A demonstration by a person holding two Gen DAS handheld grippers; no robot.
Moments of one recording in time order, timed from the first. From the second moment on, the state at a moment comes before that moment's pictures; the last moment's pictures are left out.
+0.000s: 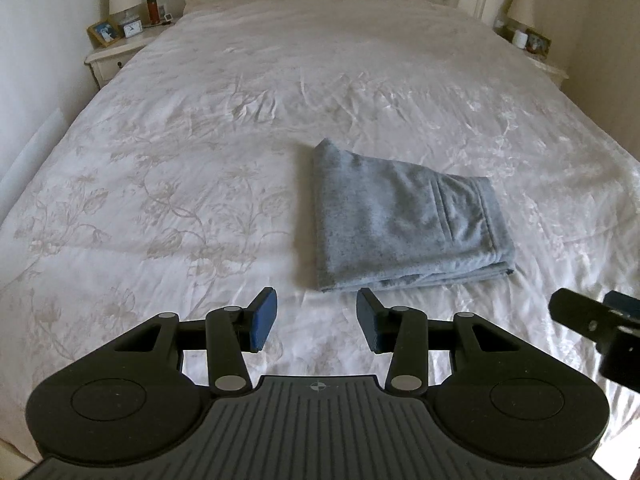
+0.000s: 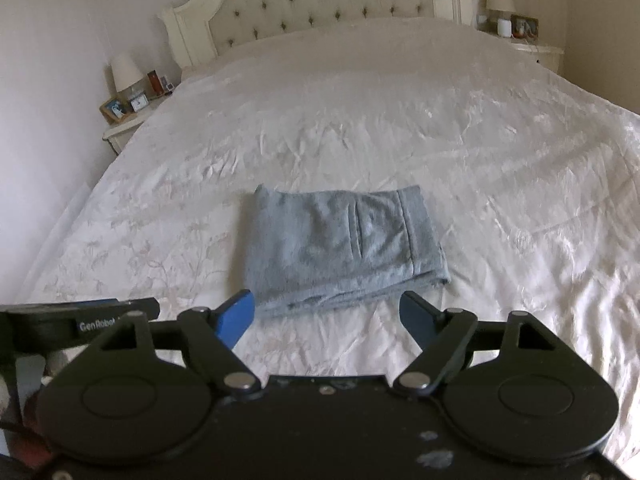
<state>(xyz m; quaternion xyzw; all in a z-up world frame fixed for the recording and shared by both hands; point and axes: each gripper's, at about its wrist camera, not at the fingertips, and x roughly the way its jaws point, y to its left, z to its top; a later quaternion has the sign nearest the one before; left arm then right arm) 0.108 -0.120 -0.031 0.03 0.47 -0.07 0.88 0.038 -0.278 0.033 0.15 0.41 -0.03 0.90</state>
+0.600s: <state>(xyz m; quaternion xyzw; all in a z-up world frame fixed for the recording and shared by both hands) 0.103 -0.113 -0.031 0.04 0.47 -0.07 0.88 0.030 -0.274 0.037 0.16 0.42 -0.02 0.89</state>
